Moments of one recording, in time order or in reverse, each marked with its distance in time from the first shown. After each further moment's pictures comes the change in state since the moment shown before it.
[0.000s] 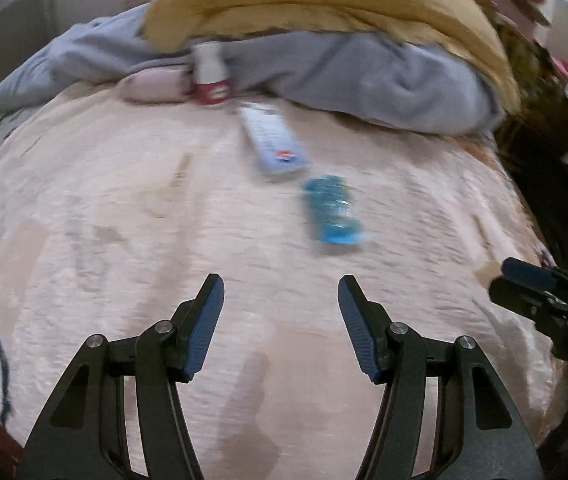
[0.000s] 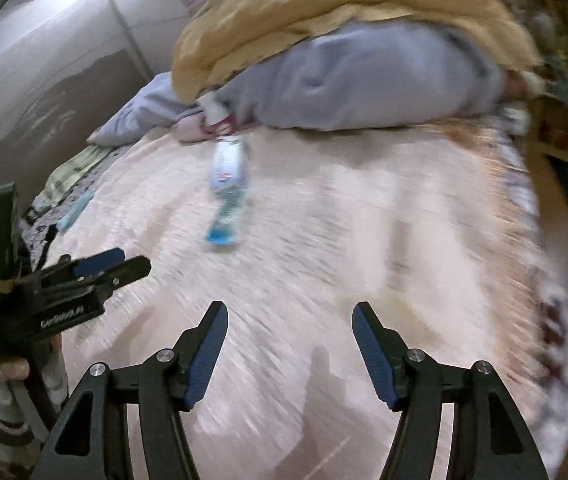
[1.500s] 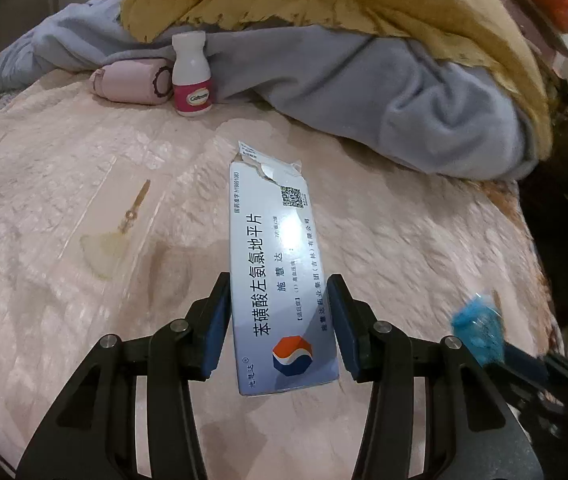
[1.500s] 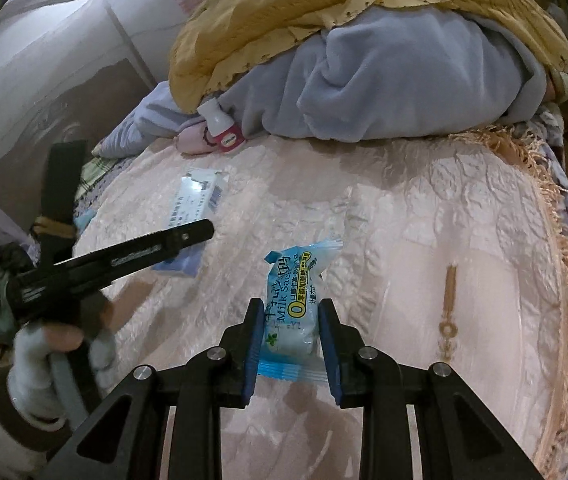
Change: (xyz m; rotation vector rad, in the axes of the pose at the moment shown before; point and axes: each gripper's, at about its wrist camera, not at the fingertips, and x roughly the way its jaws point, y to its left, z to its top) left arm 0.061 -0.021 0.048 -0.063 0.000 -0.058; right arm 0.030 0.002 0.023 0.027 -0.027 0.021
